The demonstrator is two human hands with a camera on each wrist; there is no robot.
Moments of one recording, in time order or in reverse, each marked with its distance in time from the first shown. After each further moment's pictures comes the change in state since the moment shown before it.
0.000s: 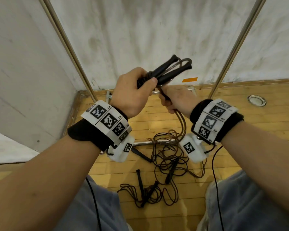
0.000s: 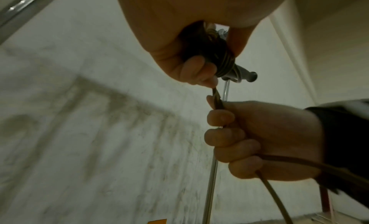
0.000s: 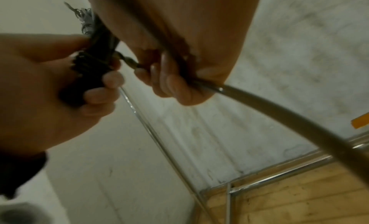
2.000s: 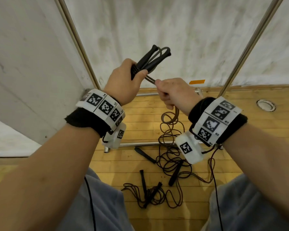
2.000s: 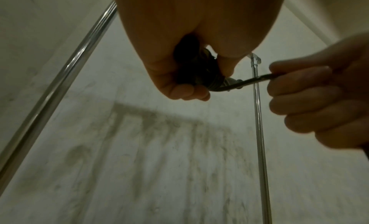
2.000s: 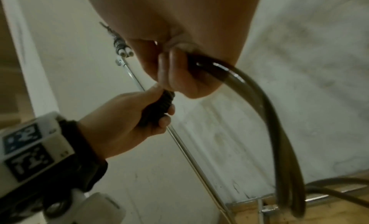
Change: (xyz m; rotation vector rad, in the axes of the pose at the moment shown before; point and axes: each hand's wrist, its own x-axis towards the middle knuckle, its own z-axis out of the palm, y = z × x) left_hand 0.032 -0.039 -0.030 0.363 0.053 0.004; right_hand -0.002 -0.036 0.023 -0.068 0.022 -0.093
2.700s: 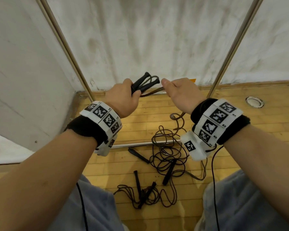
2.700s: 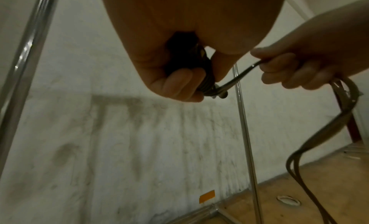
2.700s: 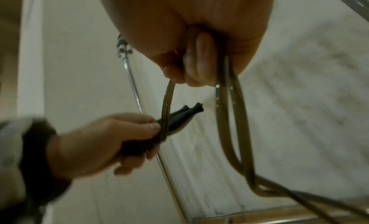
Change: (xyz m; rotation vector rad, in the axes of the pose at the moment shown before) left_hand -0.009 -0.005 0.035 0.325 -0.225 -0.054; right_hand -0.011 0.017 -0.032 -0.554 0.263 0.028
